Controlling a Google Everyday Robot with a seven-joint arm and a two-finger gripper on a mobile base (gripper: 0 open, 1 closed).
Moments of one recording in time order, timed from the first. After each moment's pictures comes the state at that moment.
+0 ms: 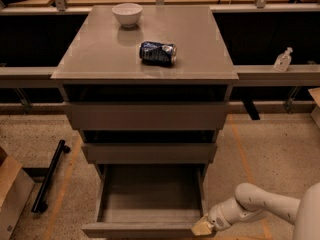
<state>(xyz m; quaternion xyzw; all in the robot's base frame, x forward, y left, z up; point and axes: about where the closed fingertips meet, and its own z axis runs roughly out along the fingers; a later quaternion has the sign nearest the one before) 0.407 -0.153 0.293 -0.36 0.85 0.38 0.08</state>
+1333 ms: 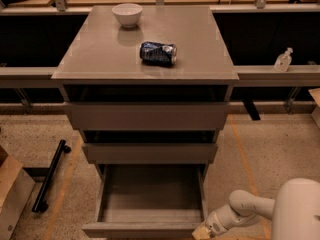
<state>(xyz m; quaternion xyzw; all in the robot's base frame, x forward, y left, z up) 0.409 -0.164 0.215 -0.35 0.87 0.35 0.06</state>
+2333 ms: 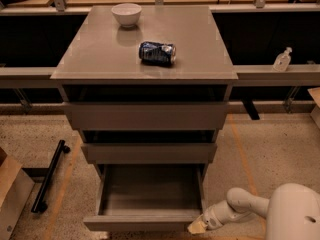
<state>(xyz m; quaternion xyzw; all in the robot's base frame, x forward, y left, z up) 0.441 -0.152 0.195 -0.36 0.85 0.37 0.10</state>
